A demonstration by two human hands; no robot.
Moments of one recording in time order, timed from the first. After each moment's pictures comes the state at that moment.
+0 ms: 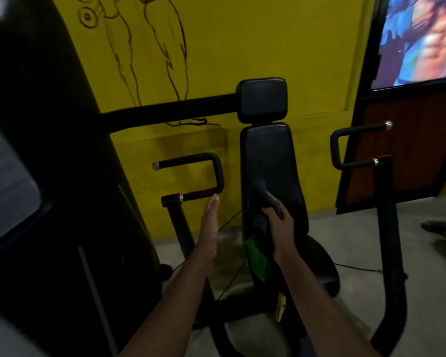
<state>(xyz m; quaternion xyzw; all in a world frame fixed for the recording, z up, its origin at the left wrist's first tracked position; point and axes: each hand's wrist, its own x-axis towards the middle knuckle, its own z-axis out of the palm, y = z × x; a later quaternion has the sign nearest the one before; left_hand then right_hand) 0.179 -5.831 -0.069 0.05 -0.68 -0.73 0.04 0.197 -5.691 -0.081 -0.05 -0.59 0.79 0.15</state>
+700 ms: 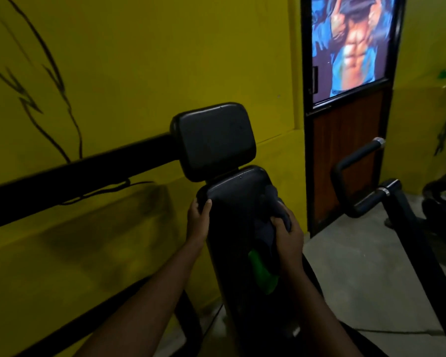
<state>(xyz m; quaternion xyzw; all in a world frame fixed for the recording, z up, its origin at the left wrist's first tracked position) -0.335 -5.762 -0.057 -0.08 -0.77 -0.63 0.01 -0.216 -5.635 -0.091 -0.17 -0.55 0.71 0.41</state>
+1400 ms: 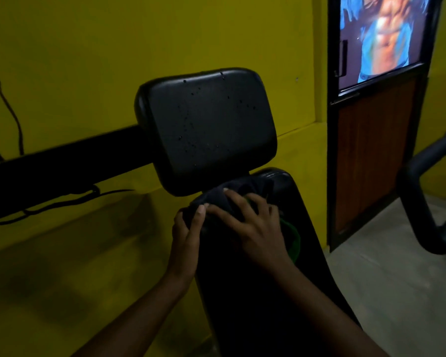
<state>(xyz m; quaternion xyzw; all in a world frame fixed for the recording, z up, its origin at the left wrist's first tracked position) -0.437 -5.745 -0.099 -0.14 -0.71 -0.69 0.00 -0.409 -5.606 -0.131 0.02 -0.85 0.02 0.53</state>
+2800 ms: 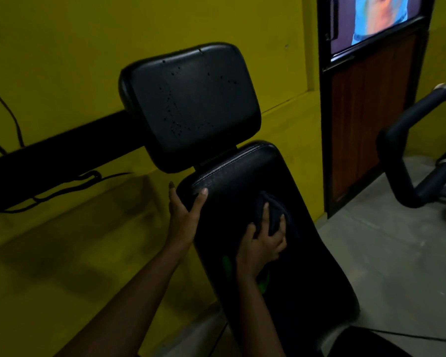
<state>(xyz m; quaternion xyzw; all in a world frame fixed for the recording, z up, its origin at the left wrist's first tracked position) -0.408 -5.739 -0.090 -0.10 -0.82 -0.57 0.02 -0.395 -5.662 -0.201 -0.40 -0.61 0.52 0.44</state>
